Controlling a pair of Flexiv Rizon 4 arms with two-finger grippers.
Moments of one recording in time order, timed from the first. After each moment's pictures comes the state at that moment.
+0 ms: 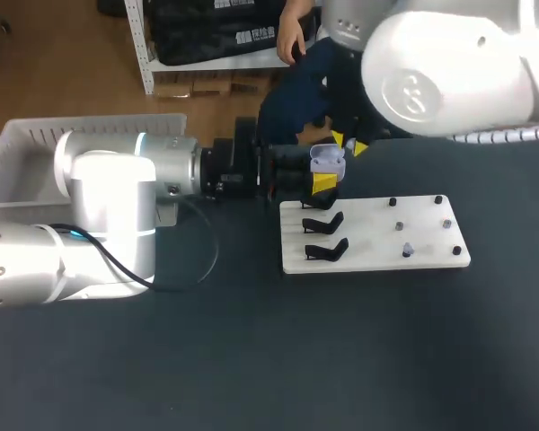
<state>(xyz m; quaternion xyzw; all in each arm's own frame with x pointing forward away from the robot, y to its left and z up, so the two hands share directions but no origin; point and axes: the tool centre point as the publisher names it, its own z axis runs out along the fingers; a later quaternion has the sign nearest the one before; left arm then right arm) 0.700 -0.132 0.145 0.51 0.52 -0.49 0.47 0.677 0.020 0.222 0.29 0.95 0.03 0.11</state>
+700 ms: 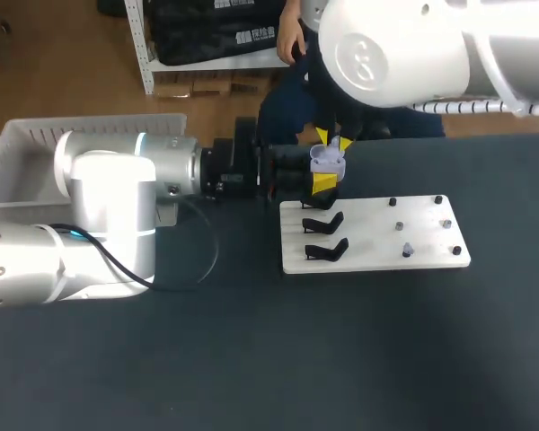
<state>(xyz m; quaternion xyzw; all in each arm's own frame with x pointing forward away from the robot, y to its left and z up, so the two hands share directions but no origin) 0.700 -0.132 0.145 0.51 0.52 -0.49 0.47 0.690 0.036 0.214 0.28 0.96 0.01 0.08</state>
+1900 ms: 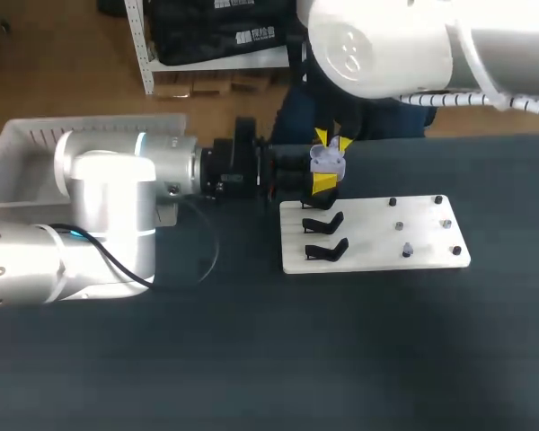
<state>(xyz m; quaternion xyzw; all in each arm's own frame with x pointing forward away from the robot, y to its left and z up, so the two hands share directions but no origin) 0.700 -0.132 0.145 0.51 0.52 -0.49 0.47 0.695 0.036 0.212 0.26 0.96 0.01 0.07</state>
